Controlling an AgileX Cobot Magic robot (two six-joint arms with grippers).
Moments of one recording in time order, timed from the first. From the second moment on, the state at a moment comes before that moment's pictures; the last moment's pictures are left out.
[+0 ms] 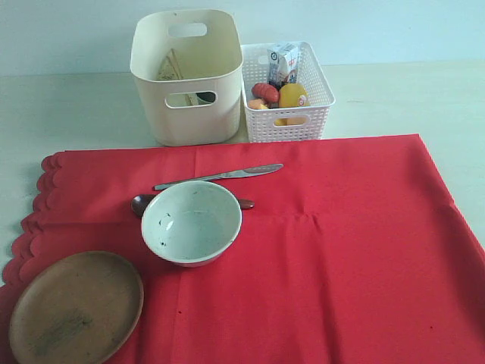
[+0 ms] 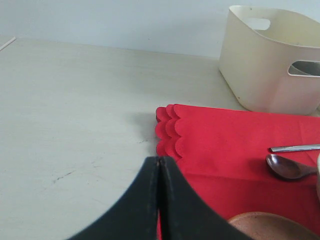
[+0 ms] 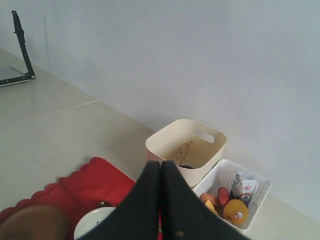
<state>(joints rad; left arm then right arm) -0.03 0.01 0.00 0.04 0.37 -0.13 0.68 0.49 -0.97 0.07 0.71 -0.15</state>
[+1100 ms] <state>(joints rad) -0.03 0.01 0.00 0.04 0.37 -0.13 0.31 0.22 -0.20 0.08 0.31 -0.15</state>
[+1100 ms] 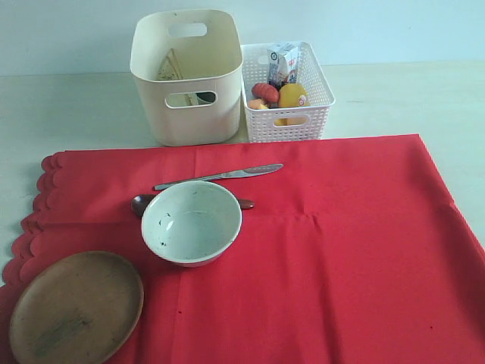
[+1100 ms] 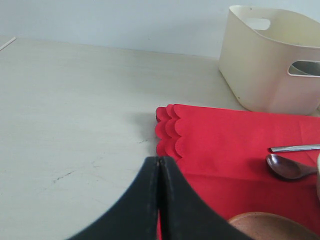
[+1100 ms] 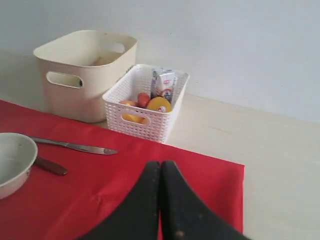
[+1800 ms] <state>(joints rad) -0.03 0.01 0.00 0.04 0.37 -0.13 0.09 0.01 -0.01 0.08 0.27 -0.13</state>
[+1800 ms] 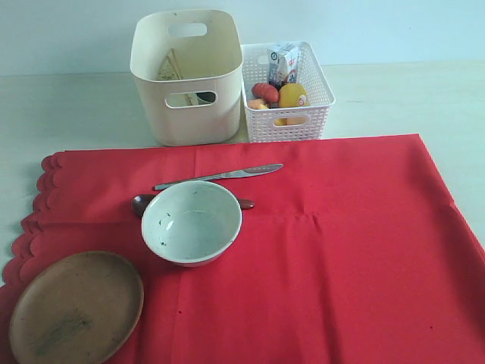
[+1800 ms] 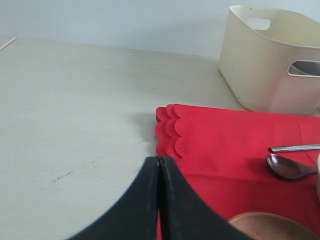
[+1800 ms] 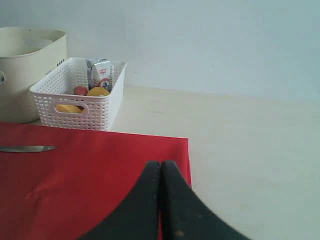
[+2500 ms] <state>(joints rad) -0.03 0.01 0.00 0.04 0.37 -0.13 0.04 0.01 -0.01 0.08 0.28 -0.13</state>
